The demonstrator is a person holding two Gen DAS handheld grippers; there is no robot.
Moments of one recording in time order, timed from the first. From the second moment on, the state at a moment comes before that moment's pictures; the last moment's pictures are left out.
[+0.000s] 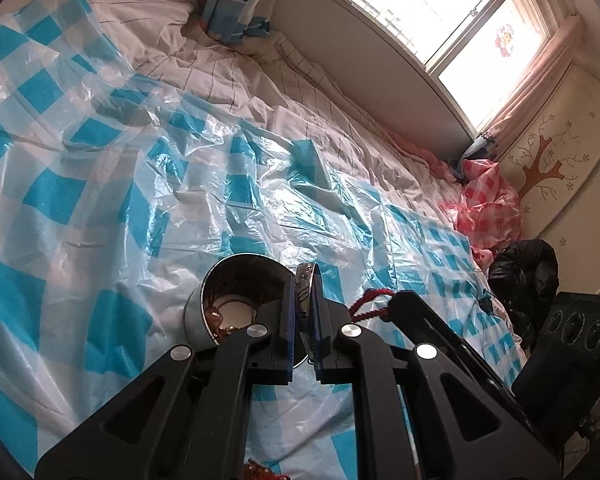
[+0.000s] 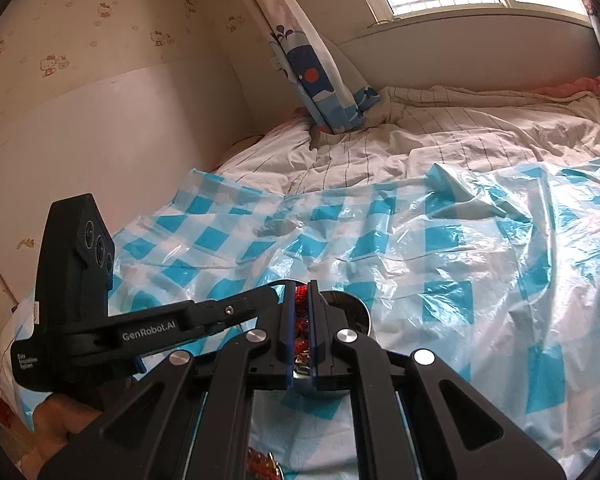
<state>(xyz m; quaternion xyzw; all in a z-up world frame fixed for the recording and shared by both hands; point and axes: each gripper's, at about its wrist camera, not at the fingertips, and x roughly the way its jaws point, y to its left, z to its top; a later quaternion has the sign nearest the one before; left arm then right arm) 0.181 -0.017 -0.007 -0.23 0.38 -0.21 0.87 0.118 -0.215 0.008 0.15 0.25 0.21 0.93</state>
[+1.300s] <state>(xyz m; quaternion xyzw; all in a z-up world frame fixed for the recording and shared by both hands) 0.176 -0.026 -0.001 -0.06 0.37 -0.09 0.92 0.152 -0.210 -0.032 0.14 0.32 0.18 0.92</state>
